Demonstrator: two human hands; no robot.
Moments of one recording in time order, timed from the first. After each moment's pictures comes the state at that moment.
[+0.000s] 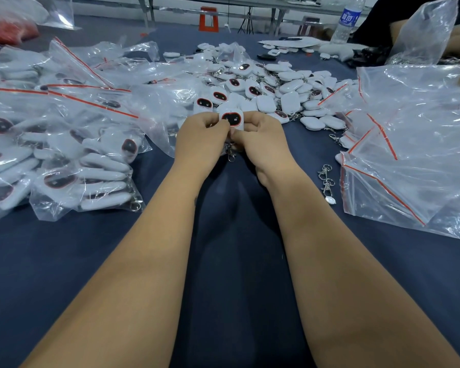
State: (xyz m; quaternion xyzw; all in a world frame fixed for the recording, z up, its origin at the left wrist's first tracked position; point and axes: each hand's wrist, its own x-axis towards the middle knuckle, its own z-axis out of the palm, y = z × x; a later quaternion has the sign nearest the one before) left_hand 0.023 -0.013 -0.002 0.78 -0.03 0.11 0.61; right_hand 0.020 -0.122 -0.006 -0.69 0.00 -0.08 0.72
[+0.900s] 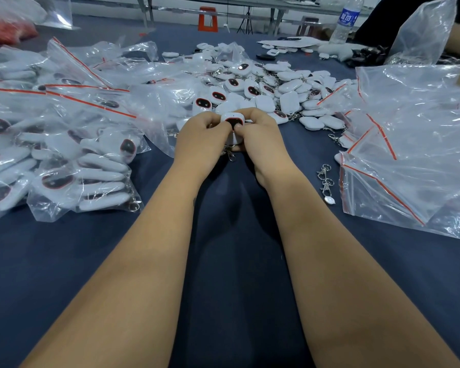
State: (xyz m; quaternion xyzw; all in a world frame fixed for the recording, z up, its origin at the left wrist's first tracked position) left_hand 0.026 -0.012 -0.005 0.79 -0.03 0.09 0.60; right_hand 0.020 -0.118 -0.001 -0.72 0.01 -0.09 0.69
